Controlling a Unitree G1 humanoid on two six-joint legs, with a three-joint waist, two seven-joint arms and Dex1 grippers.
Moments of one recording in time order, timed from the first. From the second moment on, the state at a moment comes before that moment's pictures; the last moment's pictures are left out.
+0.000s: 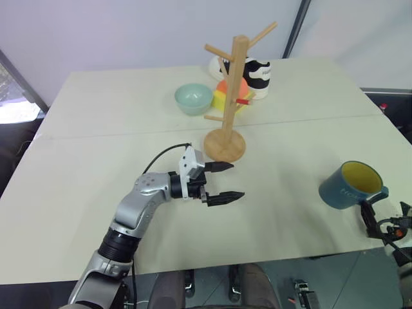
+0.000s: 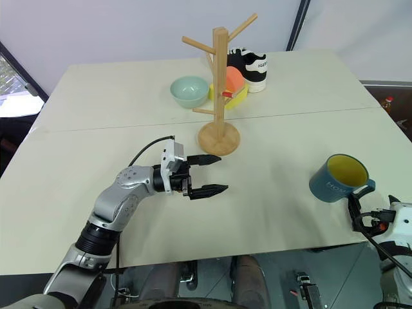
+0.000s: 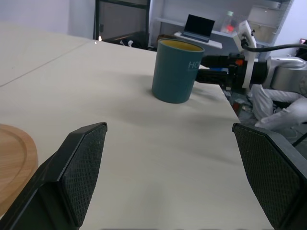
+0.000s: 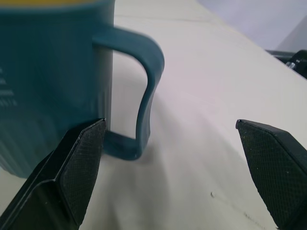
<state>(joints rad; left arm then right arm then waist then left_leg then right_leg) -0.40 0.27 -0.22 -0.09 -0.41 0.37 -1.02 0.36 -0.41 -0.64 -0.11 0.39 0.04 0.37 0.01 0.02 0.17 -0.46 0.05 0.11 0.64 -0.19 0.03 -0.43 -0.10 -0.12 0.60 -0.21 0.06</state>
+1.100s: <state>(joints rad) -0.45 0.34 -0.04 0.03 -0.41 0.24 -0.92 -0.12 -0.84 -0.22 -0.33 0.14 0.02 0.67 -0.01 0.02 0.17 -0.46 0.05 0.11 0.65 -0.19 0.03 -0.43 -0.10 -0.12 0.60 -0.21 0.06</state>
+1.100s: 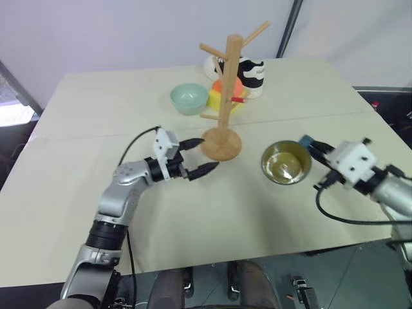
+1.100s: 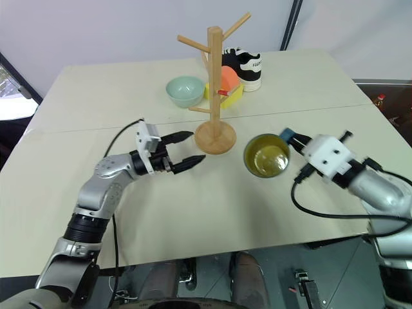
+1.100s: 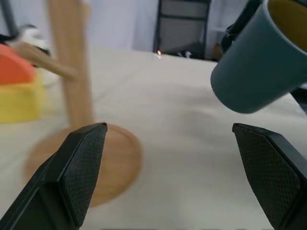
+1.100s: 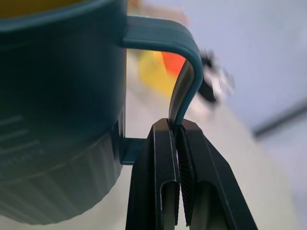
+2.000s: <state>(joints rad) -0.32 0.41 0.06 -0.18 -0.49 0.30 -0.82 -0.75 -0.79 0.12 -0.05 -0.03 0.15 0.84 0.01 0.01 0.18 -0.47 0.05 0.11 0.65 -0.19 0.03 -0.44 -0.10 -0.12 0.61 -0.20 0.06</state>
